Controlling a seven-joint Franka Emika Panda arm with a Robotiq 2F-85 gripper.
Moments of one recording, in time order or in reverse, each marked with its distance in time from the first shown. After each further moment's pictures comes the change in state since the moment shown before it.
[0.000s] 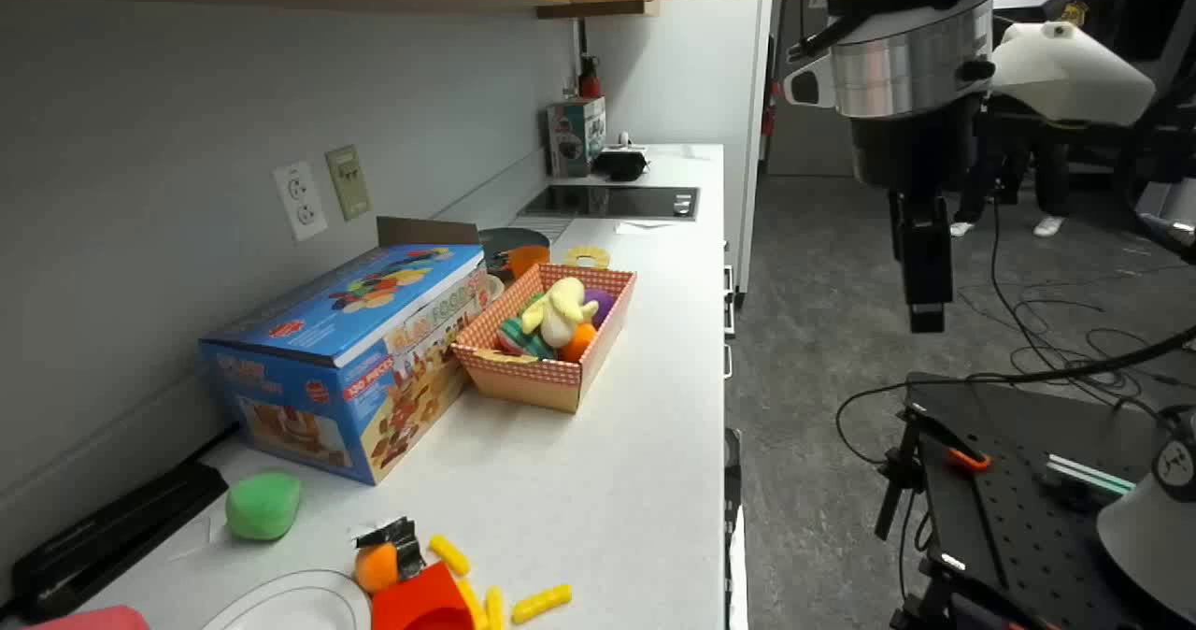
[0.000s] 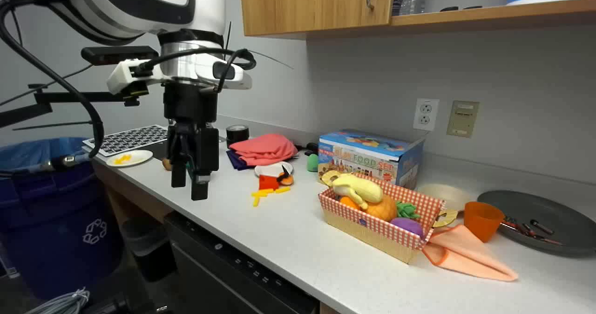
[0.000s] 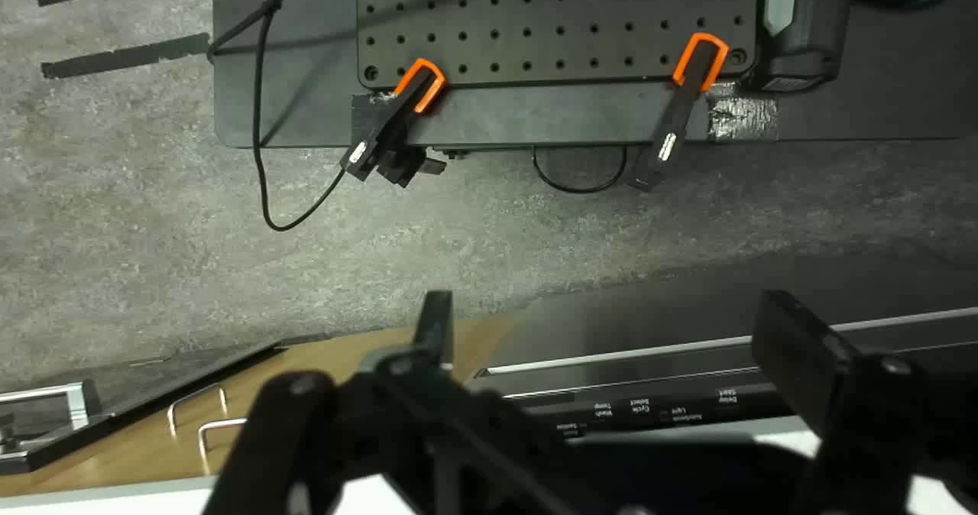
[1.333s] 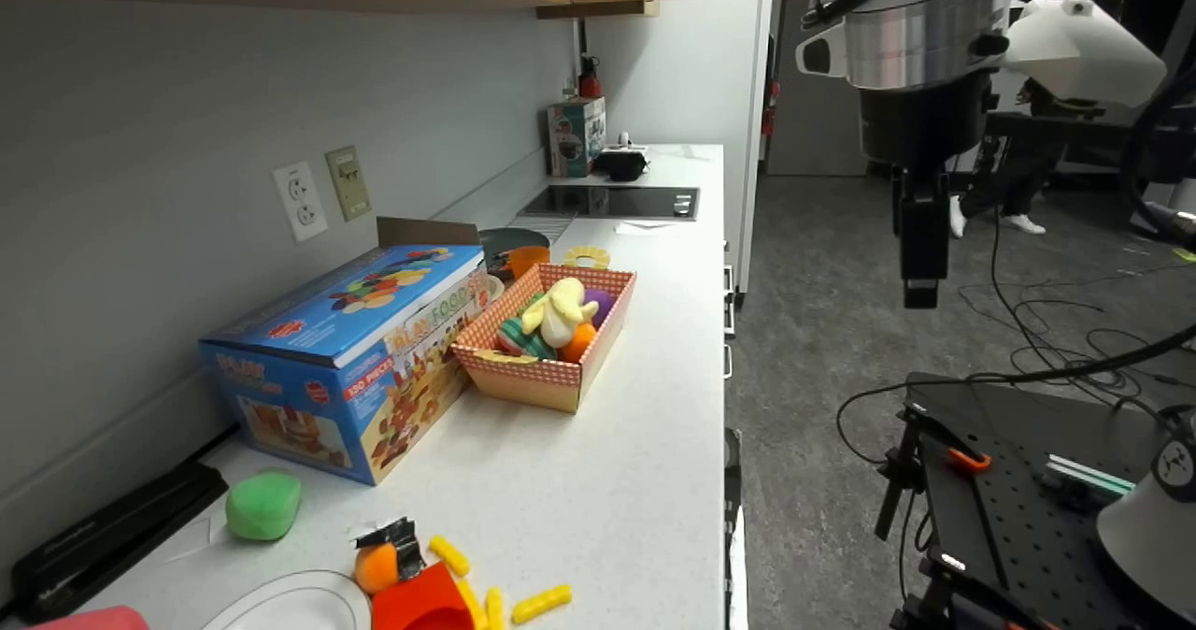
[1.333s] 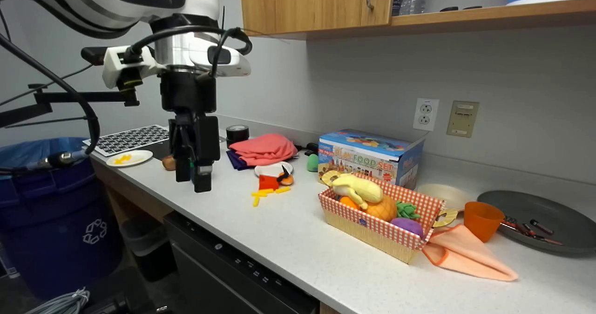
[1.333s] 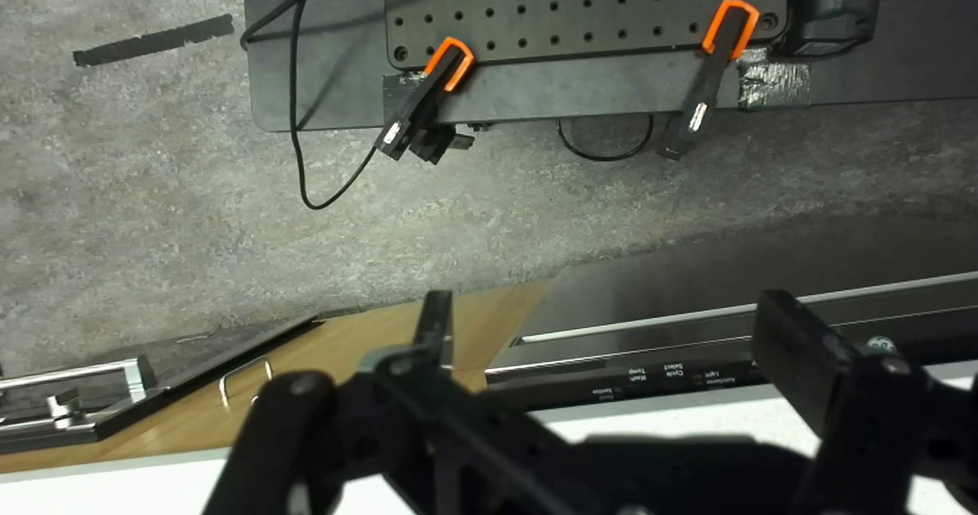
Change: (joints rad) arm 0.000 -0.056 -0.010 -0.005 -0.044 0.000 0.038
